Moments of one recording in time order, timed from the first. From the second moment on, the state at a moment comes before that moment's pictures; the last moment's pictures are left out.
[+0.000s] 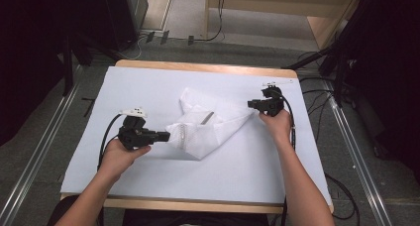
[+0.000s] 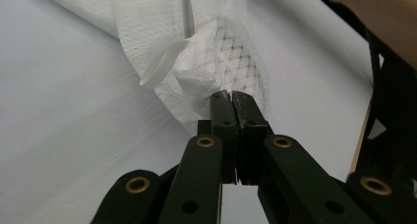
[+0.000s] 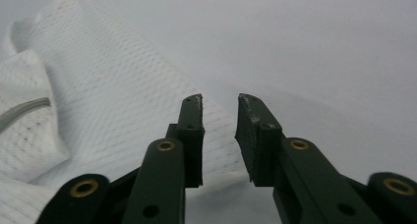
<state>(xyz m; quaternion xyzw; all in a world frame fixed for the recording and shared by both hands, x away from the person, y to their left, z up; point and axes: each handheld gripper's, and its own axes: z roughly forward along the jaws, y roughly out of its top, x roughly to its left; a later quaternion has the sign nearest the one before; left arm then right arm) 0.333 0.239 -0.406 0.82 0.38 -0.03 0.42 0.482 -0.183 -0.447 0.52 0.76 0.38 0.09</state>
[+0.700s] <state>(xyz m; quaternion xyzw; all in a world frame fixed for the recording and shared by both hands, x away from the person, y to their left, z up) 0.346 0.261 -0.384 0.81 0.40 0.00 0.44 0.454 -0.119 -0.442 0.43 0.82 0.37 0.04</state>
